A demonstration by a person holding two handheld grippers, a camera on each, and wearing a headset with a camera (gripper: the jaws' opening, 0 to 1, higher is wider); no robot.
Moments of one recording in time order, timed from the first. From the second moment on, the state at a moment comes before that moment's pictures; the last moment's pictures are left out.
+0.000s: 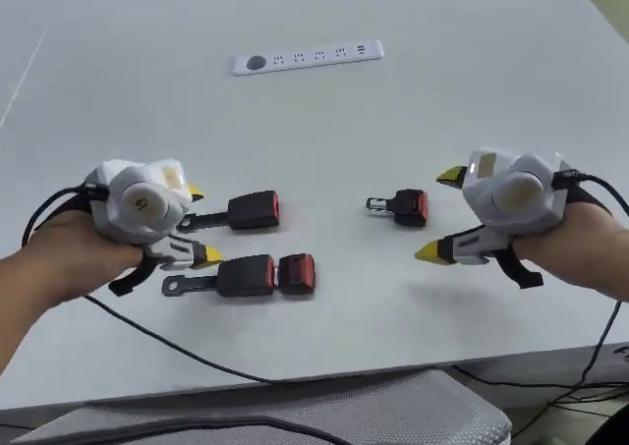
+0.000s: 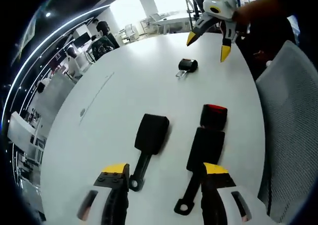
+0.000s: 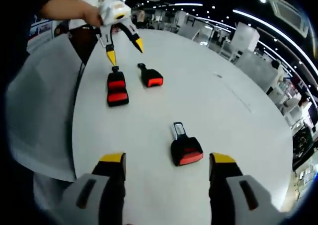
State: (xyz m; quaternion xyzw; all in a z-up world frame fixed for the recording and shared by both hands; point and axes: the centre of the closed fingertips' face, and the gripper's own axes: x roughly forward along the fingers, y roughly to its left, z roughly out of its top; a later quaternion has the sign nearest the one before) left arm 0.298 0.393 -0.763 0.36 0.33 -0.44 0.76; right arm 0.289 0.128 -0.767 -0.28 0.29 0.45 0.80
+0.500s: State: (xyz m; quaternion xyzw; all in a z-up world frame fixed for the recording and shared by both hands) left arm 0.242 0.446 -0.738 0.23 0.32 -0.36 0.84; right arm 0.249 0.129 -0.747 -0.22 0.27 0.42 0.84
